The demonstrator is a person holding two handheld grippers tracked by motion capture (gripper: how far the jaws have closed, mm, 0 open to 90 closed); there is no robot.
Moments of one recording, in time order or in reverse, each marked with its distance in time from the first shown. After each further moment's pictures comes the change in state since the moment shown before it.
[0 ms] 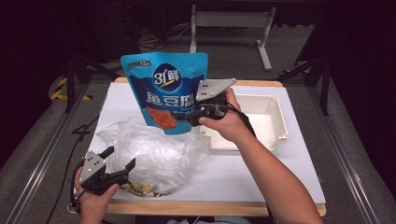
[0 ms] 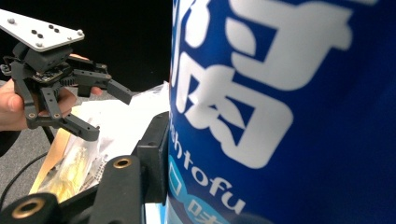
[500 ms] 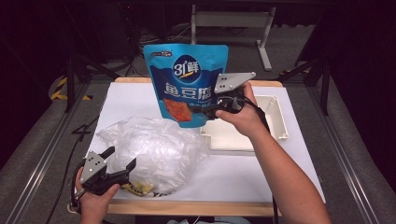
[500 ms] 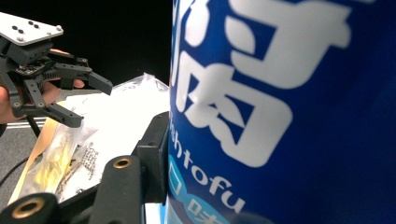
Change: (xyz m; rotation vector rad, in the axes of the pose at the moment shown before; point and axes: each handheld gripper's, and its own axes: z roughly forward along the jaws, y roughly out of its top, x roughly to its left) left arm -0.001 0.000 0.001 0.002 -0.001 0.001; right arm -0.020 -0.010 -0.035 0.011 -0.052 0.028
